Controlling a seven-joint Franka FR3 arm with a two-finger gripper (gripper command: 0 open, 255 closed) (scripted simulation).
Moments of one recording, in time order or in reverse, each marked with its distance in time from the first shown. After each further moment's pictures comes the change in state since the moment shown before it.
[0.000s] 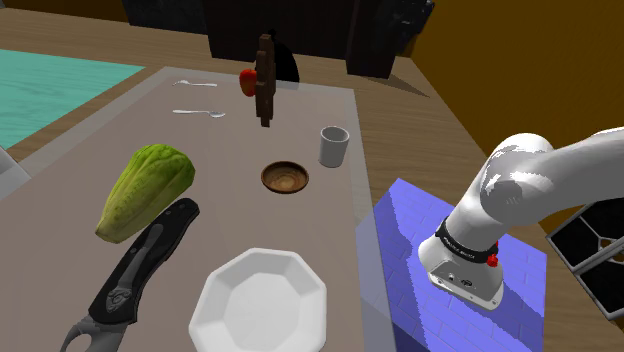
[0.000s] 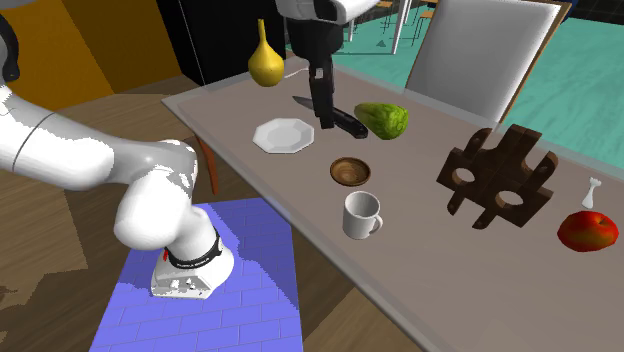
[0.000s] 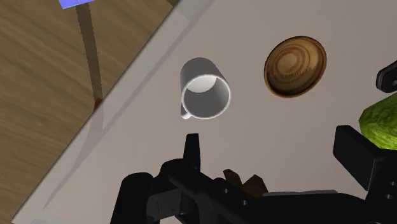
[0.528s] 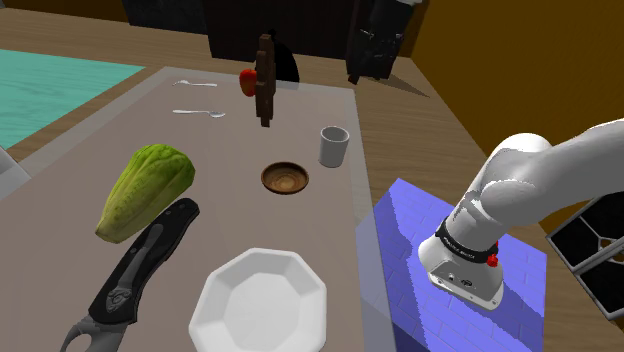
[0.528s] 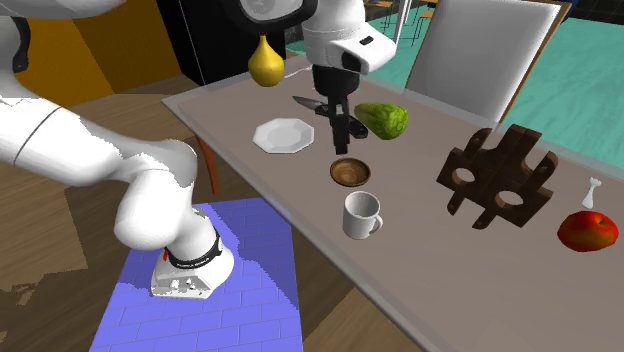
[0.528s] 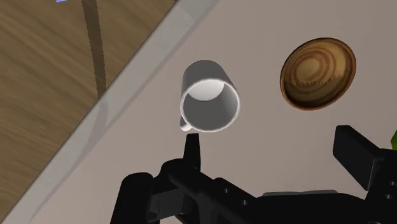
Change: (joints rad) arm 0.005 0.095 0.045 -0.108 -0.020 0.158 0.004
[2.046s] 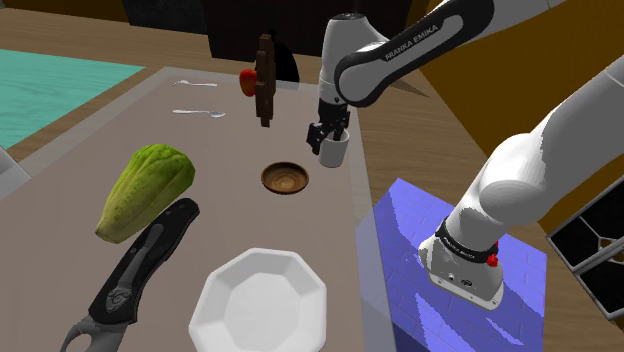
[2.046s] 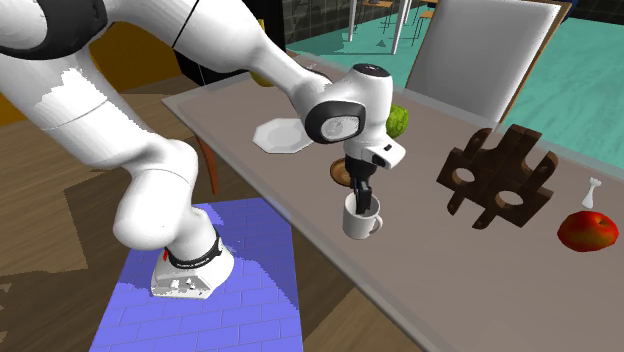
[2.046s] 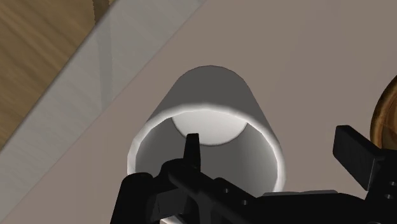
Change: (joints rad) arm -0.019 0.482 0.109 -0.160 -0.113 0.529 0.077
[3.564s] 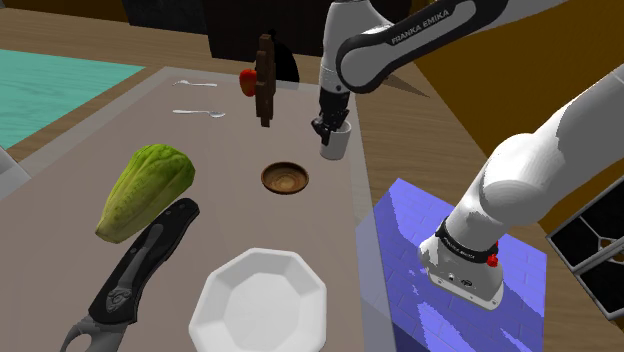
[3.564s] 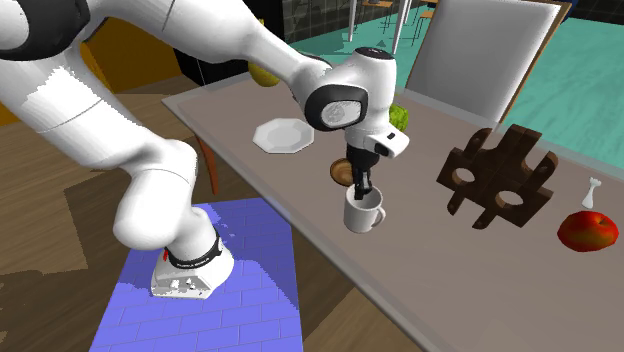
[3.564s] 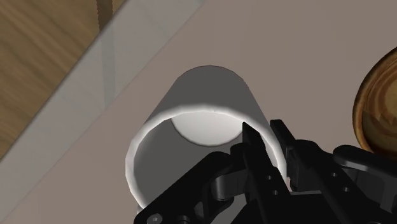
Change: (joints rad) arm 0.003 -0.047 -0.003 0.037 0.009 -0.083 -0.009
